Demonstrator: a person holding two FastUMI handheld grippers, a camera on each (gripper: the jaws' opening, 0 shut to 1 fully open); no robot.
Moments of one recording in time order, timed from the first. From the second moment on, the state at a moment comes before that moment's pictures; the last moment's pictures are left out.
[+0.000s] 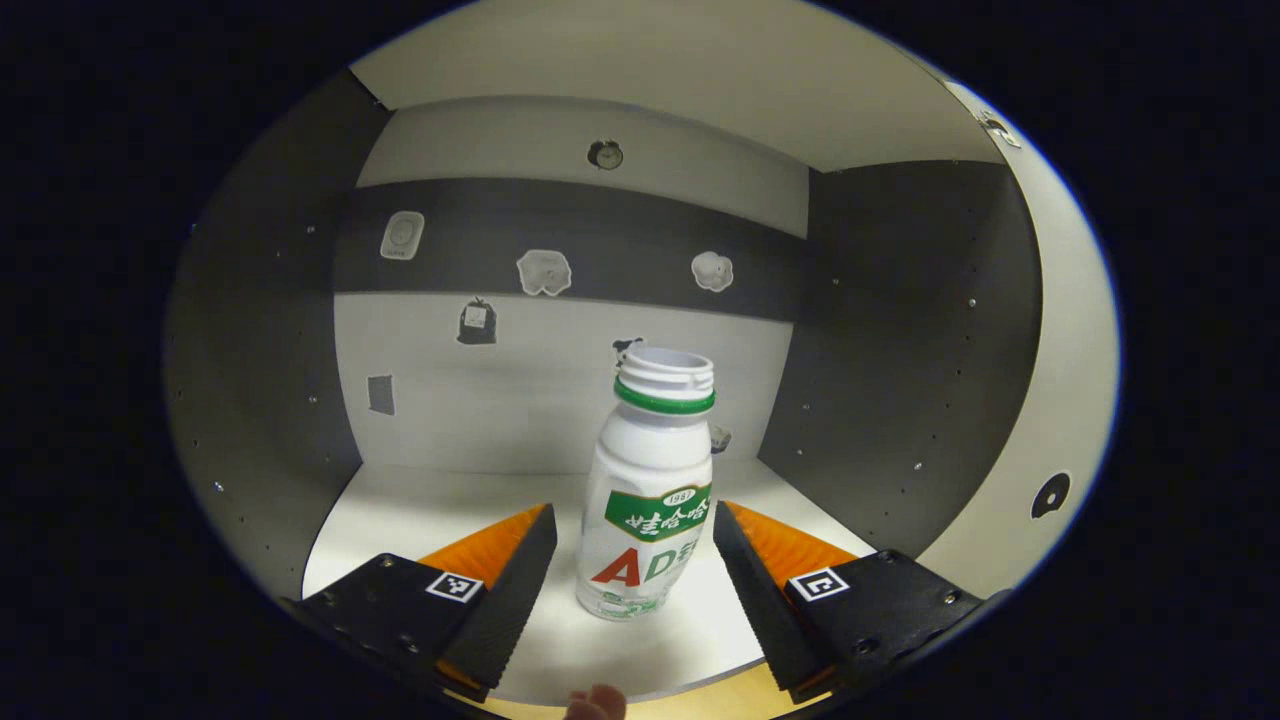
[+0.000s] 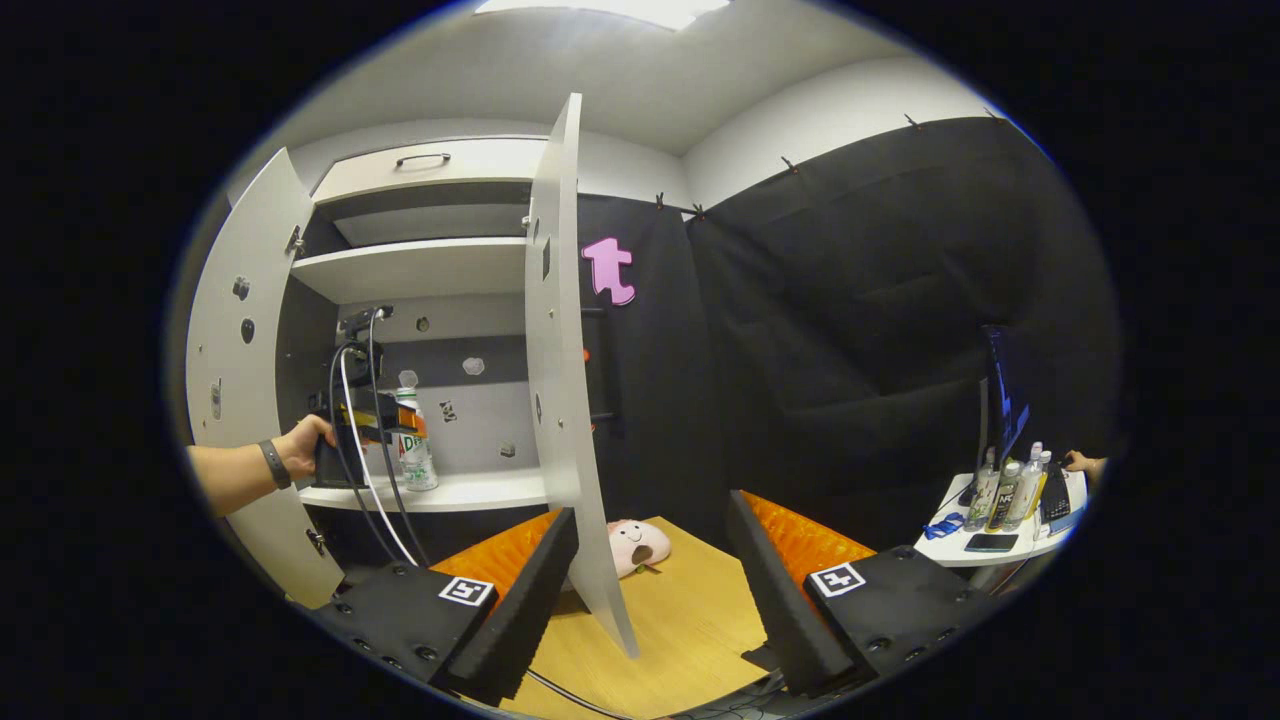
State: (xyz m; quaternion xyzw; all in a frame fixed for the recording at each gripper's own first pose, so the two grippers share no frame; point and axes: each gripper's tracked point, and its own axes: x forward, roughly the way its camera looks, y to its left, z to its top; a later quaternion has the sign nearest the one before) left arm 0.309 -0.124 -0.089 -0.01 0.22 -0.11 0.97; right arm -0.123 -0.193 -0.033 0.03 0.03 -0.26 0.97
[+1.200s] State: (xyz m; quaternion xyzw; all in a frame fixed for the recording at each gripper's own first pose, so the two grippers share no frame) left arm 0.001 -0.029 -0.040 -0.11 0.12 -0.10 0.98; right arm -0.052 -0.293 0.043 0.00 0.00 -0.26 0.97
